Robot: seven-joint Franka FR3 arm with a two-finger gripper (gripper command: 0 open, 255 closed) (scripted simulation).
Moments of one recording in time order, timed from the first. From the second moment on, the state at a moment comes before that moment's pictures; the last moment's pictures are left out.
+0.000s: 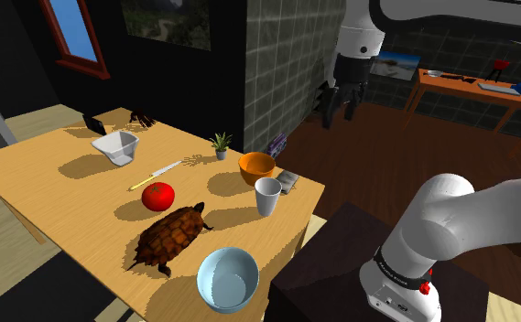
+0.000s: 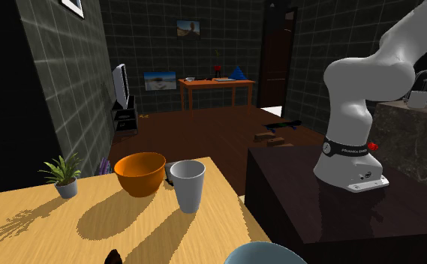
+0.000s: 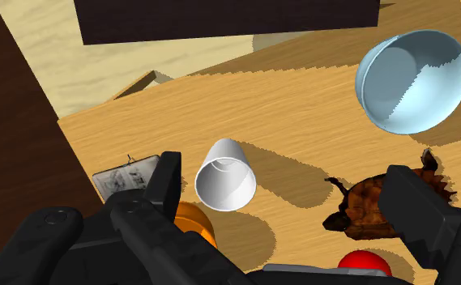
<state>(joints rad) -0.01 -0.83 0.04 -2.33 0.04 1.48 0.15</state>
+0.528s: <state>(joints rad) -0.02 -0.74 0.01 -2.45 0.03 1.69 0.13</state>
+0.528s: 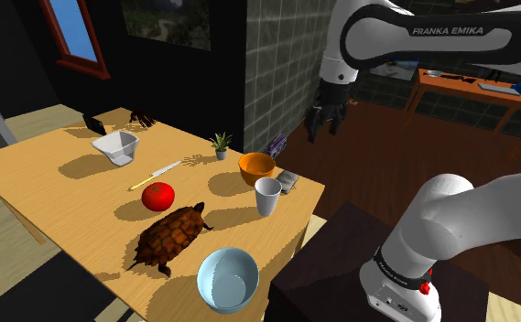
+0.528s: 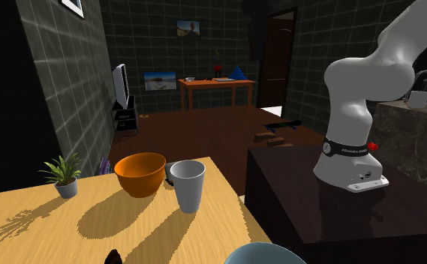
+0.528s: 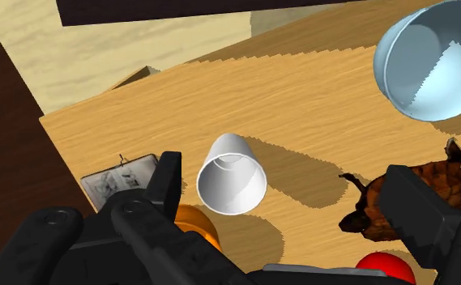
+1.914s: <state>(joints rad) -0.05 -0.06 -0.11 -2.49 0.14 2.40 -0.04</state>
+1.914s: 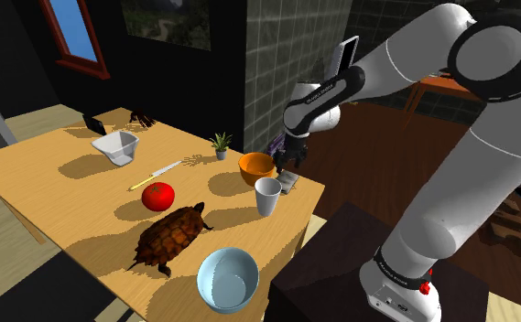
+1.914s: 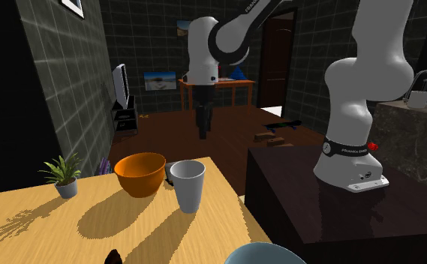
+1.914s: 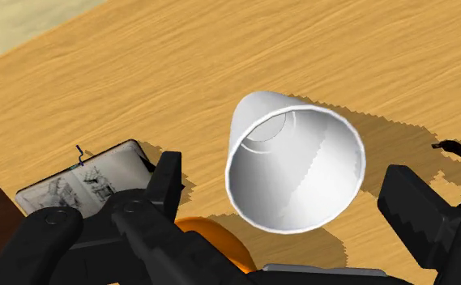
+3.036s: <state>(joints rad) -0.09 0.39 -0.07 -2.31 0.34 2.65 -0.20</state>
